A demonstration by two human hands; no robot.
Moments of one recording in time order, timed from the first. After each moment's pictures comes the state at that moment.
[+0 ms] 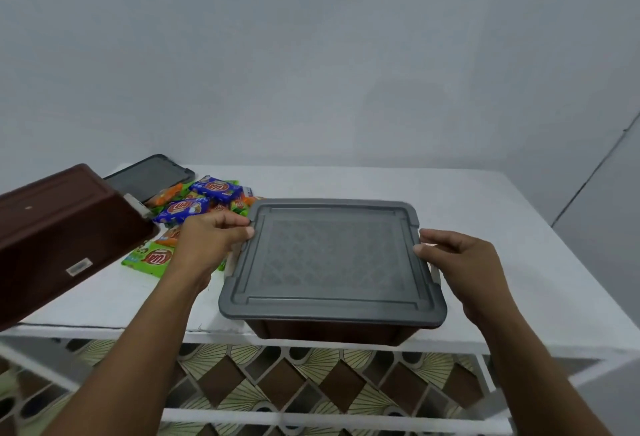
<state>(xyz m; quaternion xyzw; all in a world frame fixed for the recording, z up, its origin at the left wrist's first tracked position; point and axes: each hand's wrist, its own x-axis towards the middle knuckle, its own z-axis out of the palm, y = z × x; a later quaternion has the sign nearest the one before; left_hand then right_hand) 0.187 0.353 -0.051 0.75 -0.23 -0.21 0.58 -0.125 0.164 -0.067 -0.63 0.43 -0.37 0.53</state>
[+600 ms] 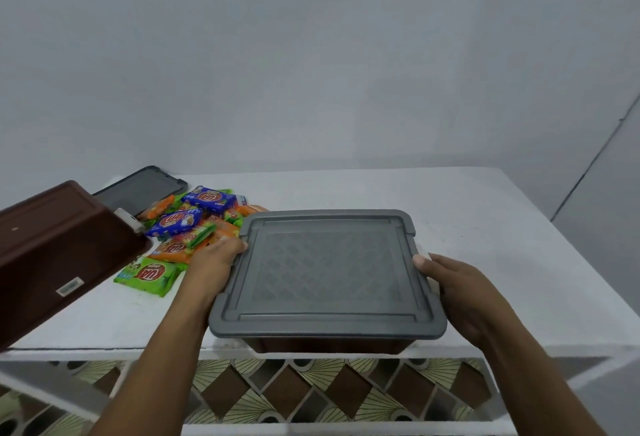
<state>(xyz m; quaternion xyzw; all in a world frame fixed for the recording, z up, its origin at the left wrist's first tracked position) 0.165 0.349 -0.057 0.79 -0.15 -0.28 0.53 -0.132 0.166 -0.083 -0.52 0.40 -0.25 0.71</state>
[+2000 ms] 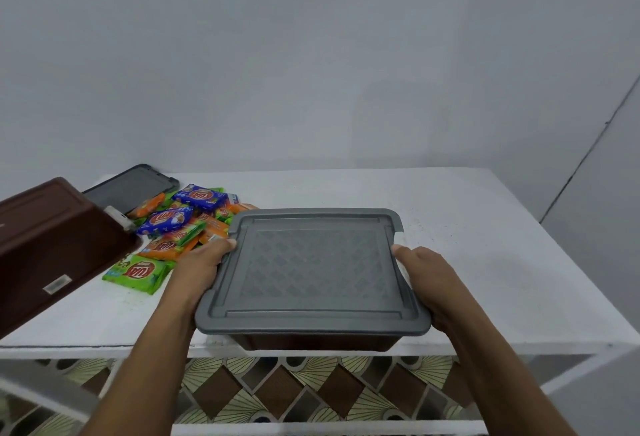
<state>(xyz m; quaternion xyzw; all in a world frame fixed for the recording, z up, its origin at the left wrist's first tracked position) 0.153 0.355 -0.054 0.76 -0.10 -0.31 0.56 -0.105 0.179 -0.063 -0.67 0.51 -0.19 0.50</state>
